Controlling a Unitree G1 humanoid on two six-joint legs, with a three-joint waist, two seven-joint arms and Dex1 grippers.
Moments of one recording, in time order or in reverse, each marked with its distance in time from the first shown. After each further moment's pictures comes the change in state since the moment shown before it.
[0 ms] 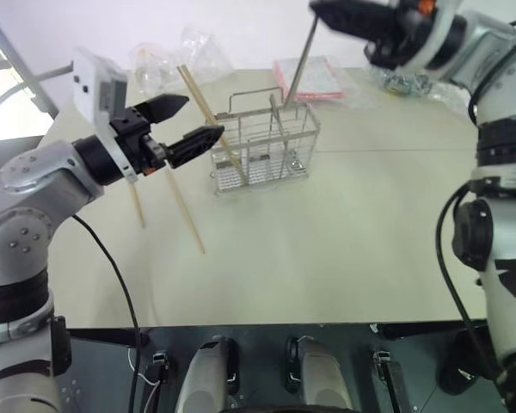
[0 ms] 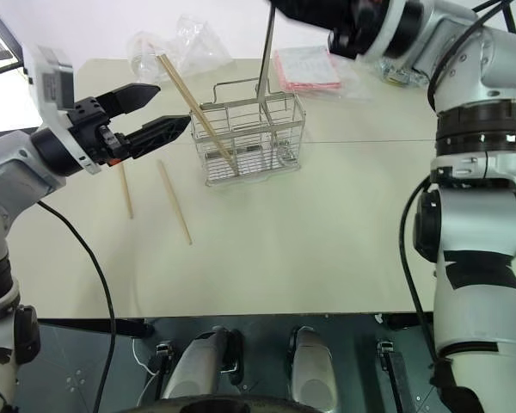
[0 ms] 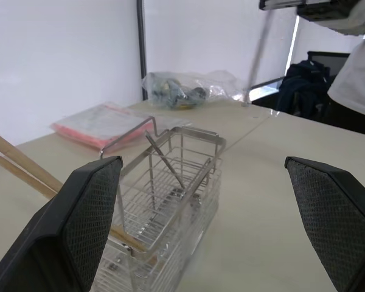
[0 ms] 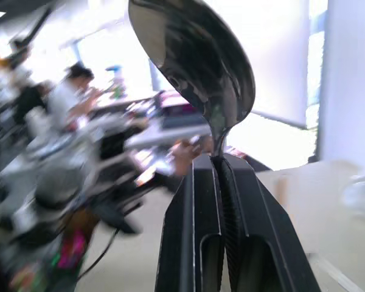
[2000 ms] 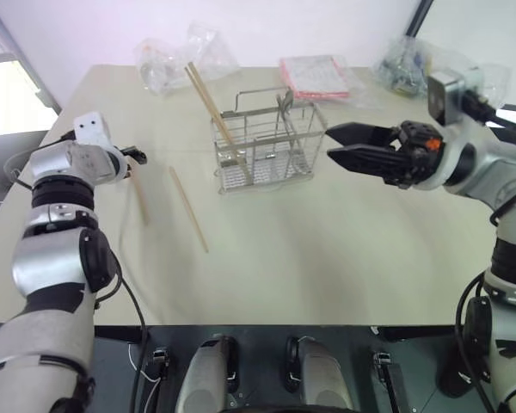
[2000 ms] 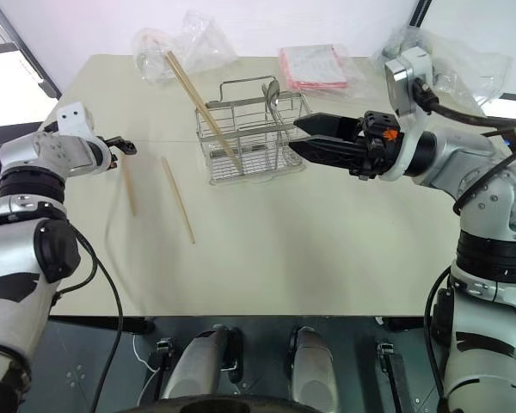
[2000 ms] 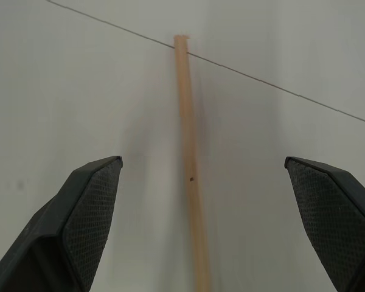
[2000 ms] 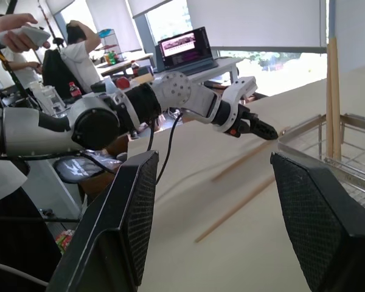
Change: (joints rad) left arm -0.587 -0.172 0.018 1.551 0.651 -0.095 0.476; right arm 0.688 -0.135 -0.198 -0.887 0.263 0.366 -0.077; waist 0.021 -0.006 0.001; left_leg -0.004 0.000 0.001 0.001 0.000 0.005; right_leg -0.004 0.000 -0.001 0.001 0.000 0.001
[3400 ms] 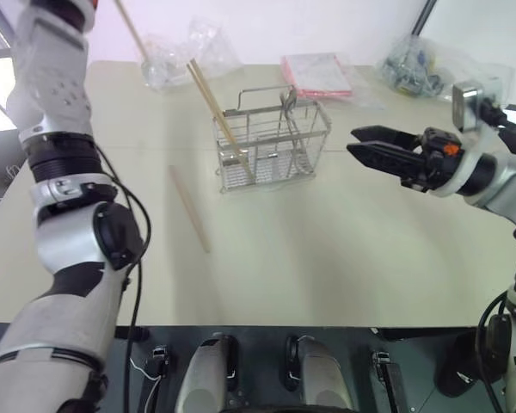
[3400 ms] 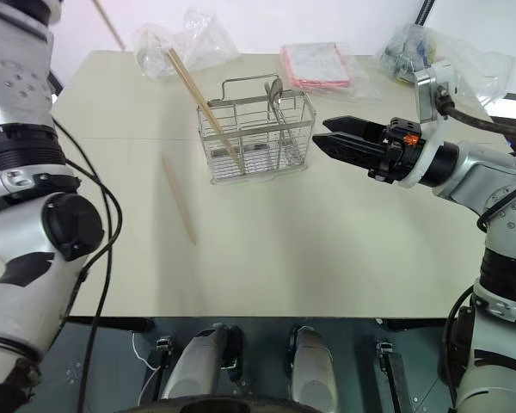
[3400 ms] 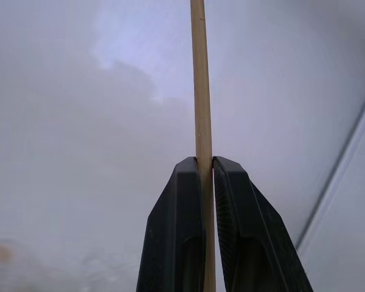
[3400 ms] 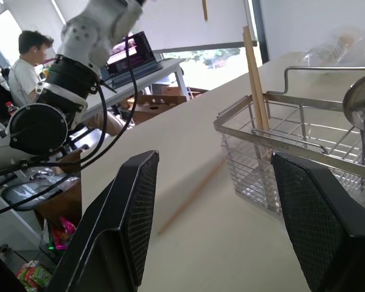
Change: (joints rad) left arm -0.111 -0.233 0.211 -0.734 -0.326 -0.427 -0.165; right arm 0.111 -0.080 -0.087 -0.015 0.107 0.014 -0.201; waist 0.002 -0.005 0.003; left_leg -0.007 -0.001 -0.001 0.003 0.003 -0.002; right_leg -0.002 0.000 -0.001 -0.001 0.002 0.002
